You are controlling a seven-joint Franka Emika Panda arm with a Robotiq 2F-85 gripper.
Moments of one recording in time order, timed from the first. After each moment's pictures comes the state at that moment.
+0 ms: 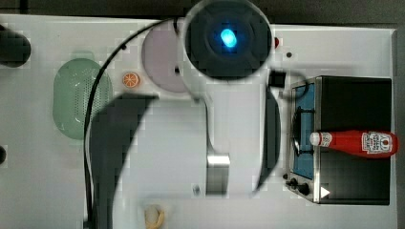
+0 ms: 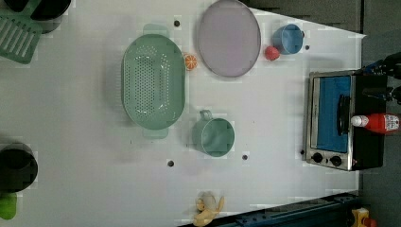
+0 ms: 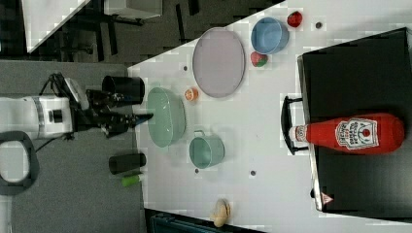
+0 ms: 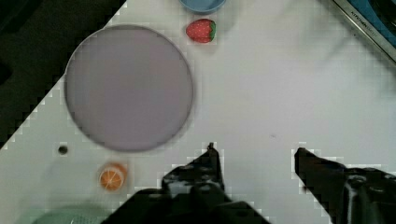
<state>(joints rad) 0.01 -0.03 -0.01 -1.80 0.04 0.19 0.08</state>
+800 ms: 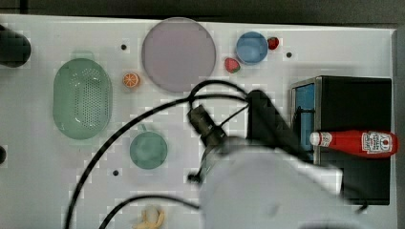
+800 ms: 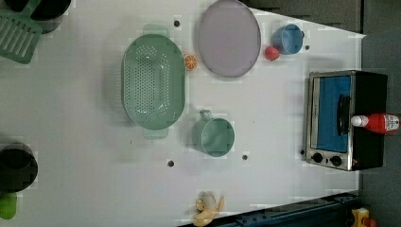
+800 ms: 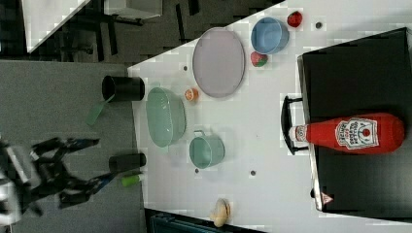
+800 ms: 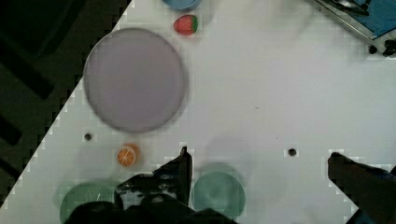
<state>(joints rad) 0.00 -0.35 -0.06 -1.90 0.04 0.11 0.13</state>
